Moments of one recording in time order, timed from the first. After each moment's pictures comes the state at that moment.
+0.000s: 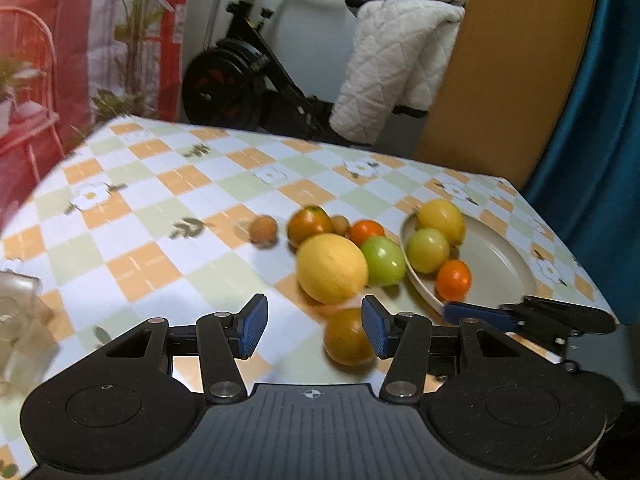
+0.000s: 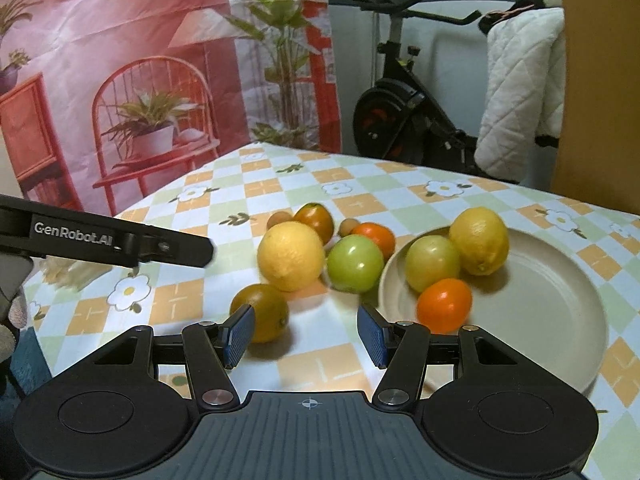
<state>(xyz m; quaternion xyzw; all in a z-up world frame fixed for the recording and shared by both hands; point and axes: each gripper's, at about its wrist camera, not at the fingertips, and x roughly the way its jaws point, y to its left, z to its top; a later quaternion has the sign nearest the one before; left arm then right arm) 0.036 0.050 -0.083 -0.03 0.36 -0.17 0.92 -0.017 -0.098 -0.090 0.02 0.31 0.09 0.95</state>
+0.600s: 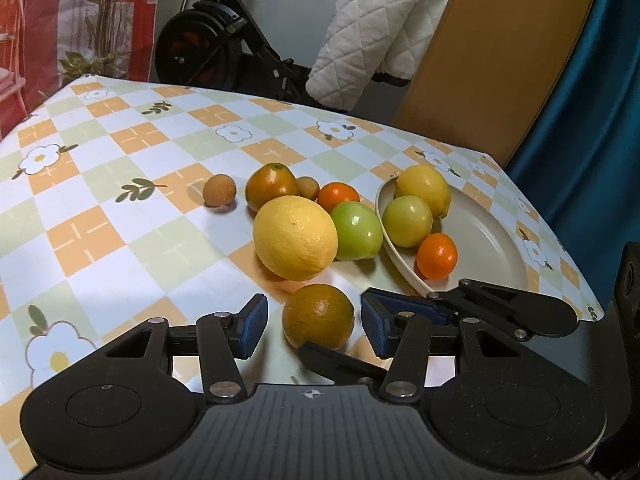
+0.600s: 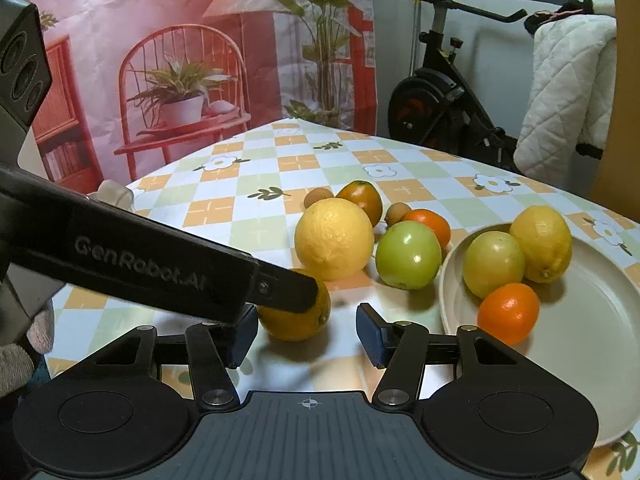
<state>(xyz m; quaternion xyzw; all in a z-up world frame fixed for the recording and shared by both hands) 0.056 0.034 -0.113 -0.05 0.40 -0.21 0.89 0.009 -0.073 -0.110 -0.02 0.32 0.13 0.94</state>
